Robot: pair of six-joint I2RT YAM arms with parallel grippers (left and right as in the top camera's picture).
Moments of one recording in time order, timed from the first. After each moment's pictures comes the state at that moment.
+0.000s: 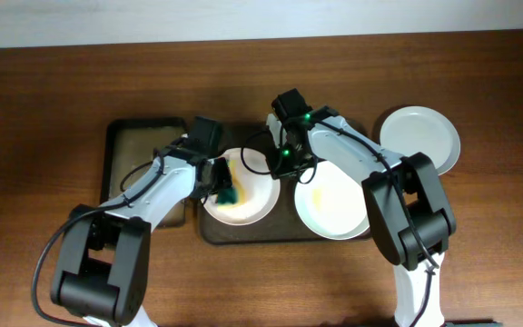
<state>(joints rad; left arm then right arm) -0.33 1.83 1.10 -0.60 0.01 -0.57 0.44 2.15 1.54 -0.78 -0.32 0.16</state>
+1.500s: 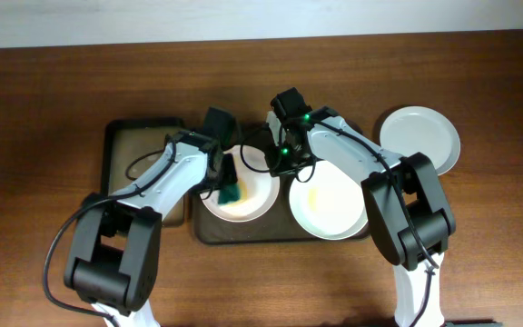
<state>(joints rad) -0.37 1.90 1.25 -0.80 -0.12 -0.55 0.45 2.15 1.54 -0.75 -0.30 0.19</state>
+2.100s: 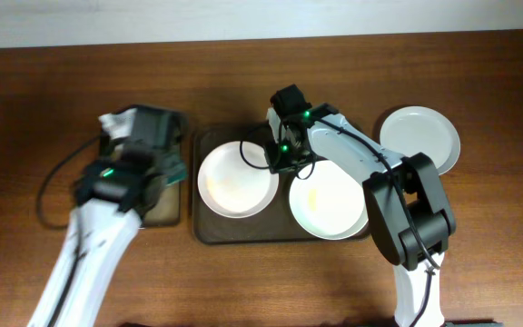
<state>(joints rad) -0.25 1.32 1.26 -0.97 -0.36 -0.68 0.44 2.14 1.58 -0.77 -0.28 0.19</state>
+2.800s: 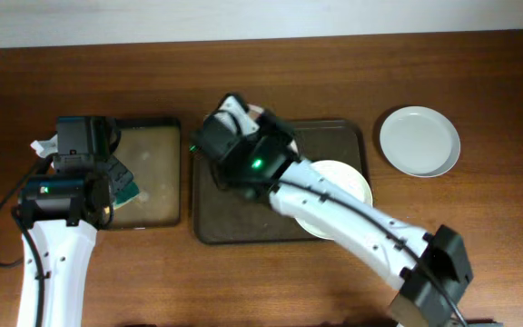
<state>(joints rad) 0.02 1.26 1.26 -1.10 -0.31 -0.68 0.89 1.87 1.71 -0.91 0.98 -0.18</state>
